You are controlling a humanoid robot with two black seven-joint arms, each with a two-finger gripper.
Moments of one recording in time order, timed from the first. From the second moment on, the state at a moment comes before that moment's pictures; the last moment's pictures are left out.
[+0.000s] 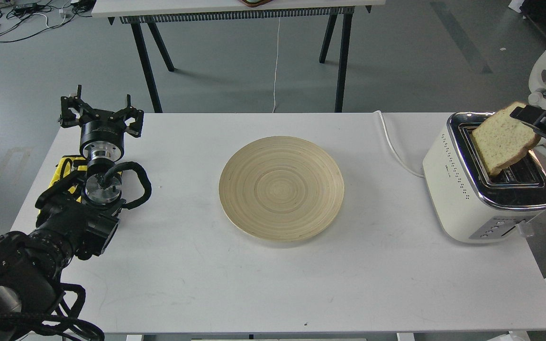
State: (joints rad) left arm -0.82 0.08 -0.61 -0.22 -0.67 -0.49 -0.47; right arm 1.07 -1.17 -0.06 1.35 -0.82 -0.10 0.03
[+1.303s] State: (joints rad) left arm -0.82 0.08 -0.61 -0.22 -0.67 -0.49 -0.47; right arm 0.80 -0.32 0.68 0.82 -0.19 0.36 0.16
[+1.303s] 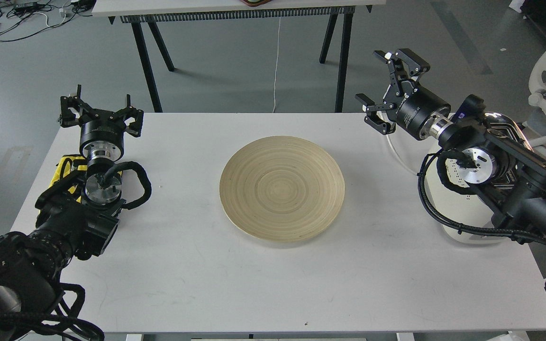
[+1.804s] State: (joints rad) left arm -0.82 0.08 -0.61 -0.22 -0.67 -0.49 -0.47; right arm 0.77 -0.13 0.86 0.53 -0.19 0.49 0.18
